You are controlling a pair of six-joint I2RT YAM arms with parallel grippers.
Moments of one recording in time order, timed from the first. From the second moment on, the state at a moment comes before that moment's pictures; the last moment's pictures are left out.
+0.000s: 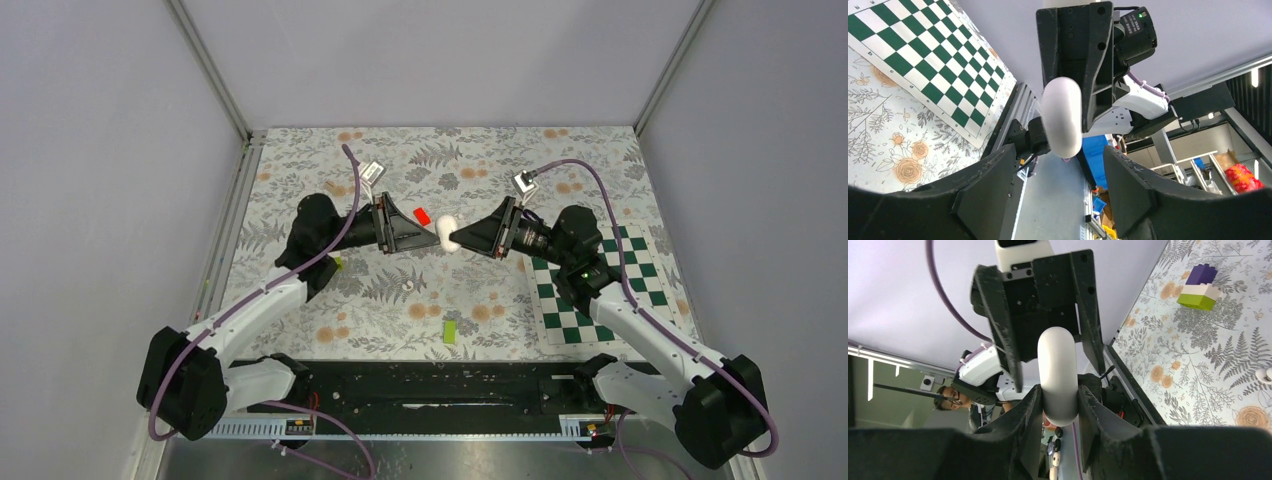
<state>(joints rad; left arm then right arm) -0.51 1.17 0.78 0.46 0.90 -1.08 0.52 1.03 0.68 0.41 -0.69 1.19</state>
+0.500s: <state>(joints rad) -0.55 1.18 0.66 0.74 0.76 -1.26 0.52 1.06 0.68 0.44 -0.69 1.22</state>
